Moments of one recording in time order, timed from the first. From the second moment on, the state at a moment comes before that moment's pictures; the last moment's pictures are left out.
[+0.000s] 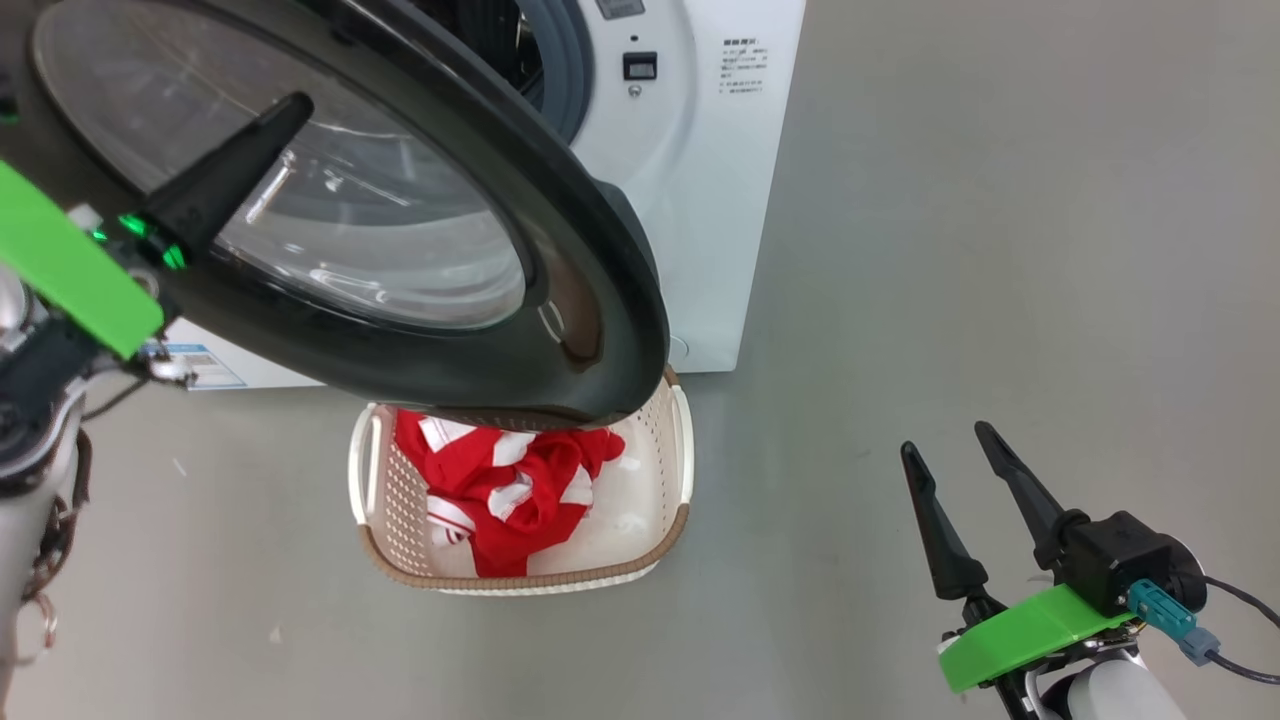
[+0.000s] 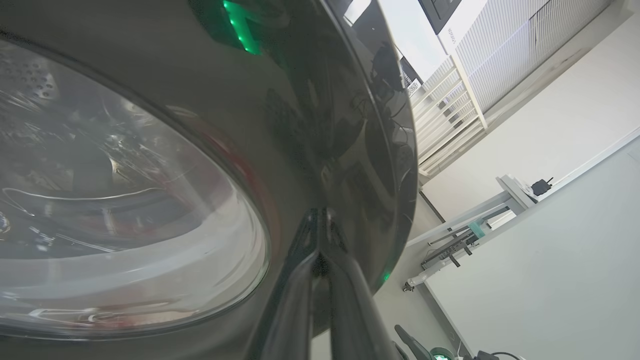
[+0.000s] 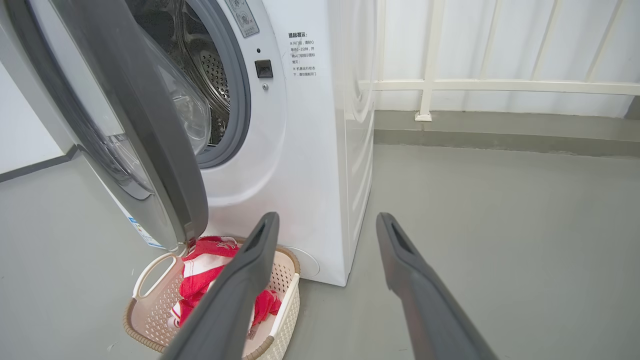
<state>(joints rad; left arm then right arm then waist) -0.85 0.52 -0.30 0.24 -1.48 -0.12 0.43 -0.10 -0.05 0.07 0.24 0.22 0.13 -0.26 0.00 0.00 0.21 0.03</state>
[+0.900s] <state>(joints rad) -0.32 0.58 -0.36 0.17 -1.48 -0.12 0.06 -0.02 -0.05 0.02 0.24 0.19 0.13 -0.26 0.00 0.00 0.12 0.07</state>
